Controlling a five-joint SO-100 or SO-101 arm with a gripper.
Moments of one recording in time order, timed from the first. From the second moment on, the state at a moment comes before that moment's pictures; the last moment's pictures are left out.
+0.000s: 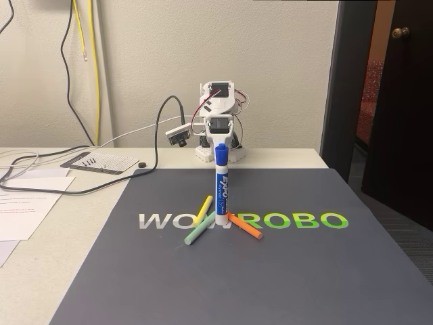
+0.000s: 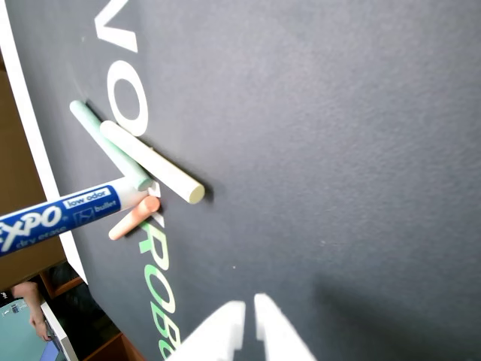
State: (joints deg) arm -10.5 188.5 174.4 59.9 -0.5
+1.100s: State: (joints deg) arm -10.4 188.5 174.4 59.9 0.9
